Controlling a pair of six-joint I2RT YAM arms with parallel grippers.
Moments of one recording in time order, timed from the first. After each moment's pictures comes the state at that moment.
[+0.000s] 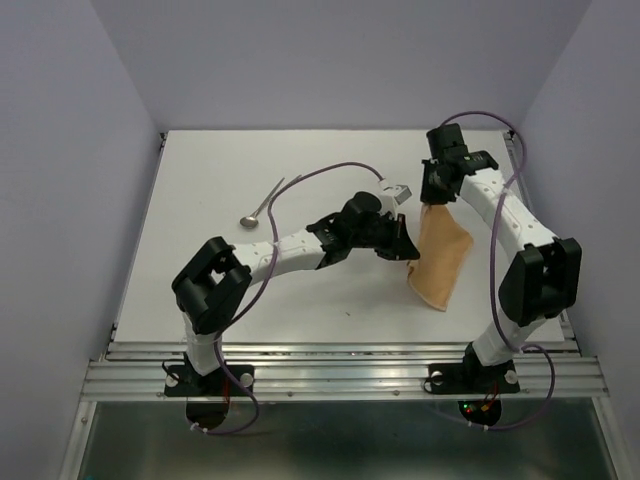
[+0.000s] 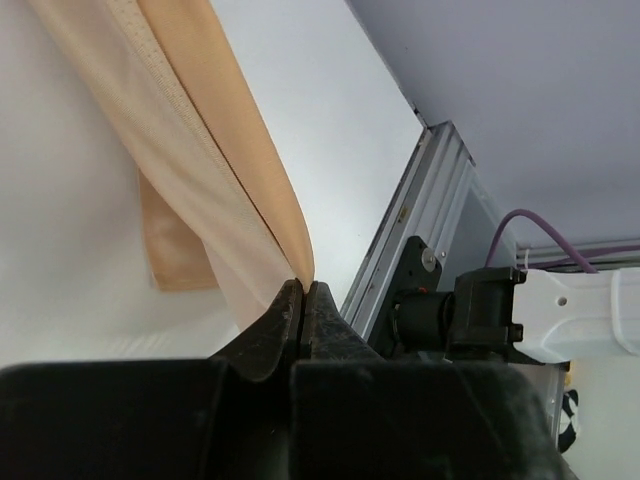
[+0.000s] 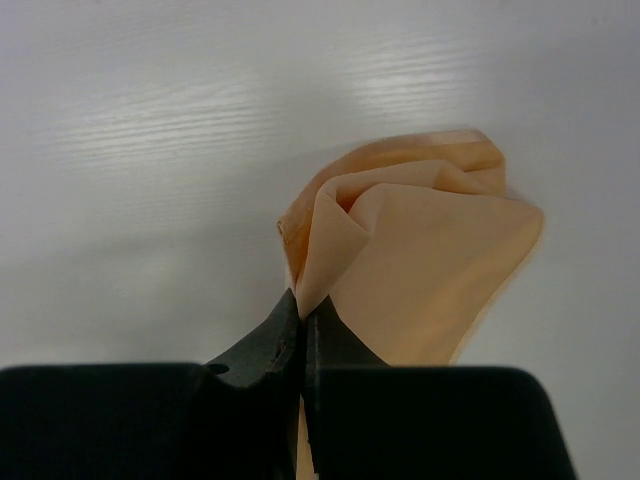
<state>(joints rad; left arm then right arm) -0.97 1.86 1.32 0.15 0.41 -0.68 0.19 1.64 1.51 -0.85 0.21 0.33</state>
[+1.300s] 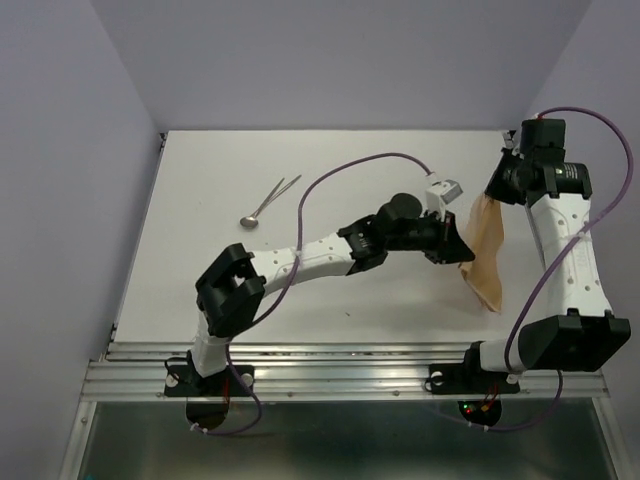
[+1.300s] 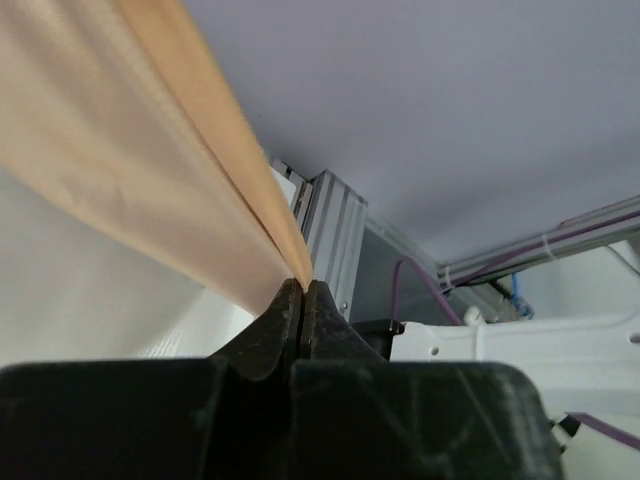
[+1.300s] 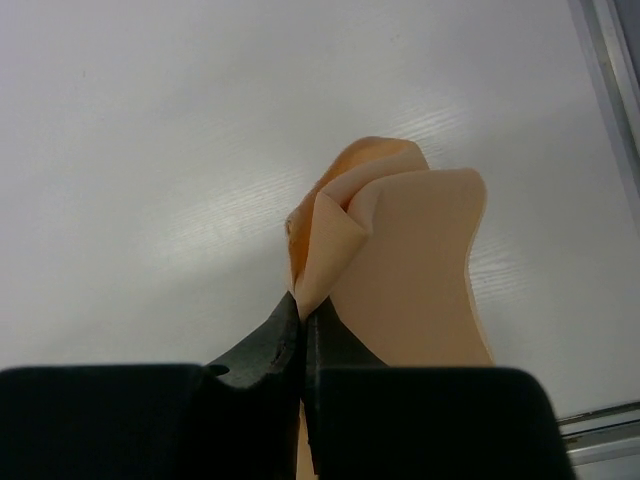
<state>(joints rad) -1.14 1.97 1.67 0.12 0.38 -0.66 -0.10 1.34 1.53 -0.96 0.10 0.36</state>
